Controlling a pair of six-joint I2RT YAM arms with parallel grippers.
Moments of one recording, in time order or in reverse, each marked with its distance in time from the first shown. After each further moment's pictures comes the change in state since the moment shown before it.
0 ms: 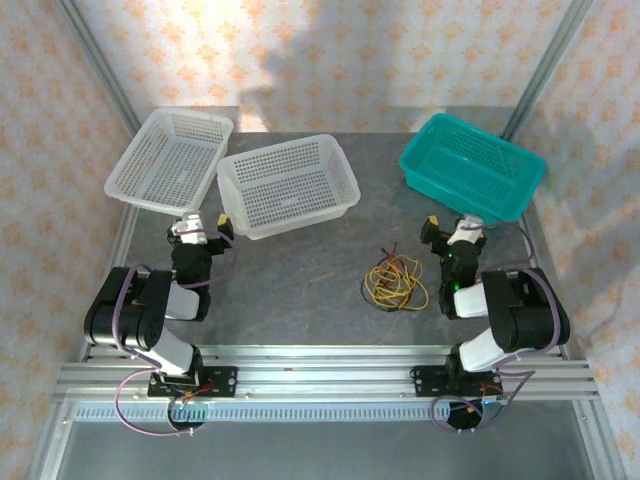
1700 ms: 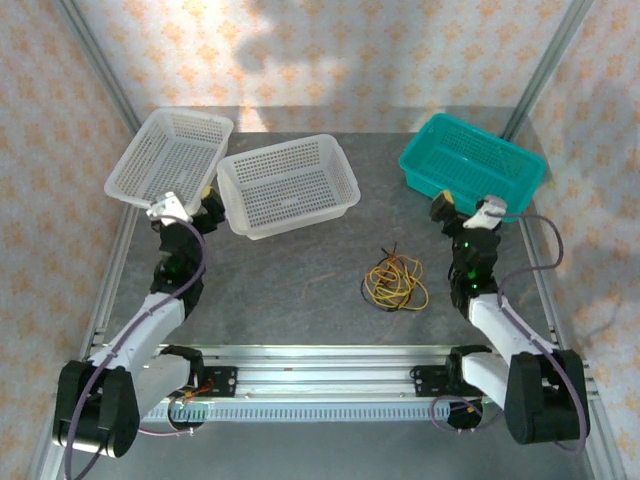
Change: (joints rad) left arm -0.105 -0.534 0.308 -0.854 -0.251 -0.301; right arm 0.000 -0.499 0.192 -0.546 -0.022 0.162
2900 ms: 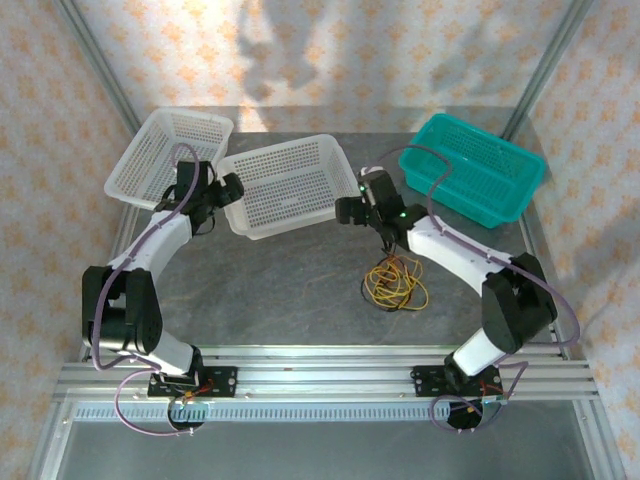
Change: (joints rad) left arm 0.099 0.512 0.554 -0.654 0.392 -0.103; right arm 0.528 0.545 0.721 -0.882 -0.034 -0.024
